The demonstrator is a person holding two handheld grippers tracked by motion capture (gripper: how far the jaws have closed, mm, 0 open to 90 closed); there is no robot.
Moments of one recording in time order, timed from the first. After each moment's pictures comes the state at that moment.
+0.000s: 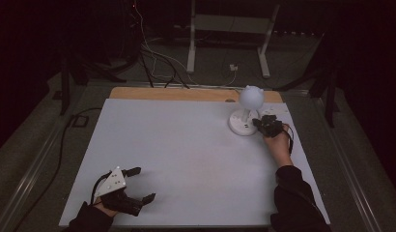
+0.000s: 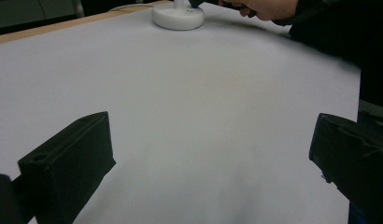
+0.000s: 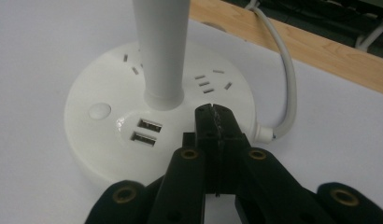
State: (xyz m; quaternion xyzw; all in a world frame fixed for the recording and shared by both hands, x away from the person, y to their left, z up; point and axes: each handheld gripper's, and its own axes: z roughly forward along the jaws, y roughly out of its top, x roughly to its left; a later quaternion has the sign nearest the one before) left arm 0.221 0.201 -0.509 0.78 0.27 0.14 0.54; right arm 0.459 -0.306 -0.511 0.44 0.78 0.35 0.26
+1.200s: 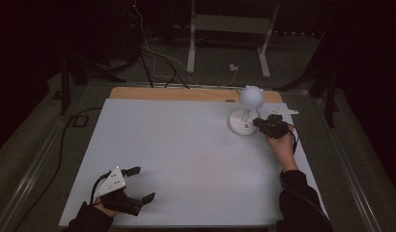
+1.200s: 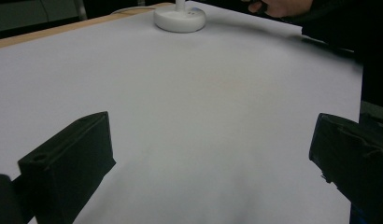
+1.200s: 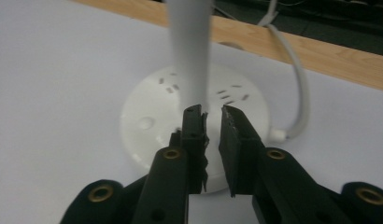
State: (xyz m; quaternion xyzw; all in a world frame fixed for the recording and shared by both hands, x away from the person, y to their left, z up) left arm 0.219 0.201 -0.507 0.78 0.27 0.15 0.54; right arm 0.441 -0.313 -0.490 0.44 0.77 0.41 0.22
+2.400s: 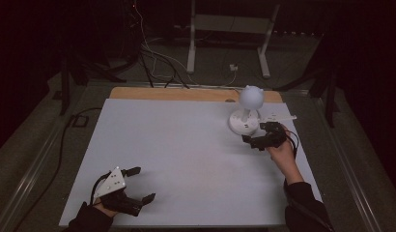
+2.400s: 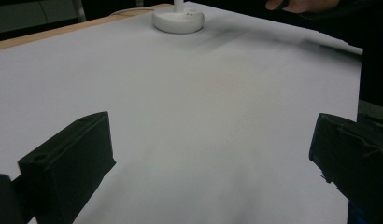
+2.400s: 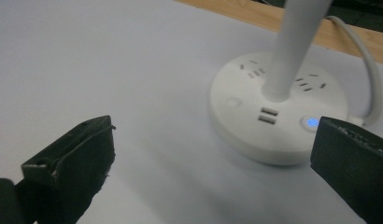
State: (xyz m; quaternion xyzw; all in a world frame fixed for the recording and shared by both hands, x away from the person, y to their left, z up) left arm 0.219 0.201 -0.506 0.78 0.27 0.15 0.54; right arm 0.397 -0.290 -0.471 0.41 0.80 0.41 0.16
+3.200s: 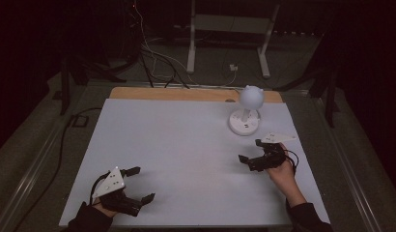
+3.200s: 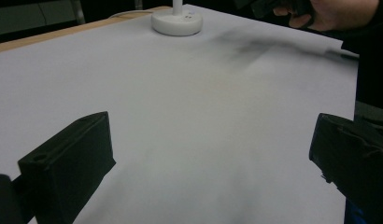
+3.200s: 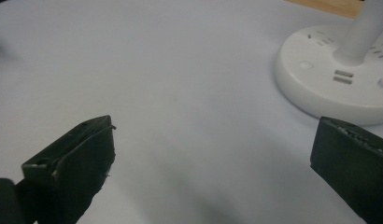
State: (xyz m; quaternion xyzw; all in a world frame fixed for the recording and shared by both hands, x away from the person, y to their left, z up) left arm 0.218 0.202 -0.505 0.78 0.26 0.15 0.55; right arm 0.335 -0.279 -0.483 0.37 0.81 0.43 0.15
